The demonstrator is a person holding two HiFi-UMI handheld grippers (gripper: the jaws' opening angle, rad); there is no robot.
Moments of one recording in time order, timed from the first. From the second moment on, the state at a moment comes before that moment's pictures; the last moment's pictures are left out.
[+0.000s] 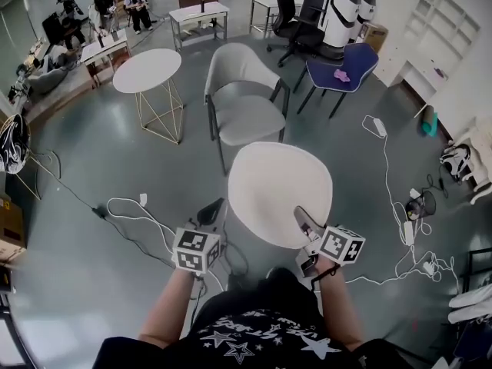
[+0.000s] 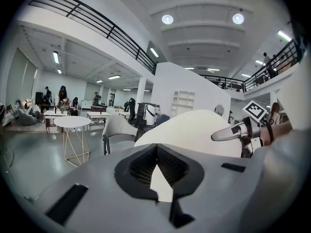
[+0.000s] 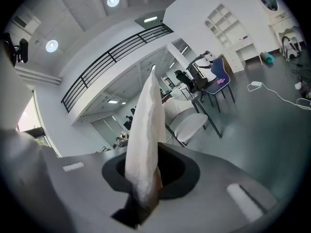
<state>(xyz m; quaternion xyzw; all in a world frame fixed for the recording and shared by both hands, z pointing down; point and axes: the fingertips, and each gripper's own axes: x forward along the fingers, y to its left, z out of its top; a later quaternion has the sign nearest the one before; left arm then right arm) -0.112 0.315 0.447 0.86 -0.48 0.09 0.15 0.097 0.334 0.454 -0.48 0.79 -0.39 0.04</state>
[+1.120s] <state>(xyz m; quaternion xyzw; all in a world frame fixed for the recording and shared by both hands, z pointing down) -0.061 0.083 0.479 0.79 -0.58 0.11 0.20 0.151 0.029 0.501 -0.39 0.80 -0.45 0.00</state>
